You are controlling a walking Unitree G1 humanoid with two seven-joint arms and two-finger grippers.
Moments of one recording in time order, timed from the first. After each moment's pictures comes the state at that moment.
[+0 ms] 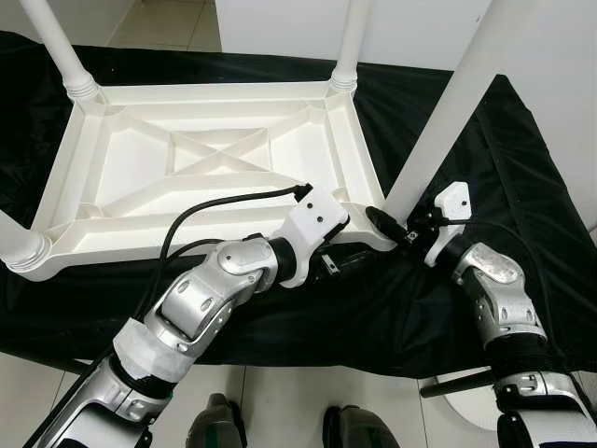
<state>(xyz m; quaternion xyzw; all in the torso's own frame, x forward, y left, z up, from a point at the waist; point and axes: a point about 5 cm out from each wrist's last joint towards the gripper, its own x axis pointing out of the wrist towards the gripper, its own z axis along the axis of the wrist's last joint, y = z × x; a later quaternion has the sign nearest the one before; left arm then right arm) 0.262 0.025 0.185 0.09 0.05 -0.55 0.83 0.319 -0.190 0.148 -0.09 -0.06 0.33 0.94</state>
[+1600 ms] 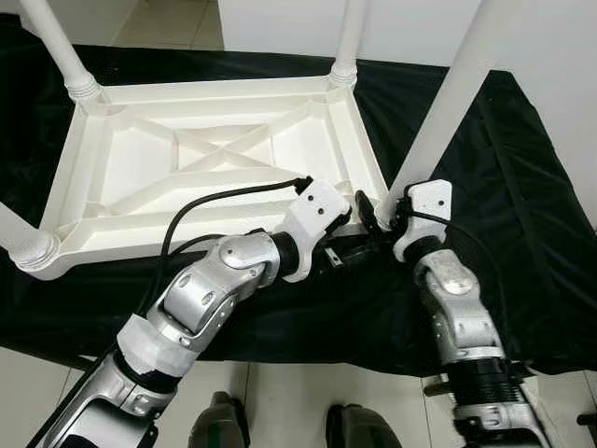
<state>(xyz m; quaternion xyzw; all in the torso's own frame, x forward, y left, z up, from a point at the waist) 0.266 0.026 0.190 0.08 0.05 -0.55 0.83 0.311 -0.159 0.166 -0.09 -0.09 0.18 0.98</state>
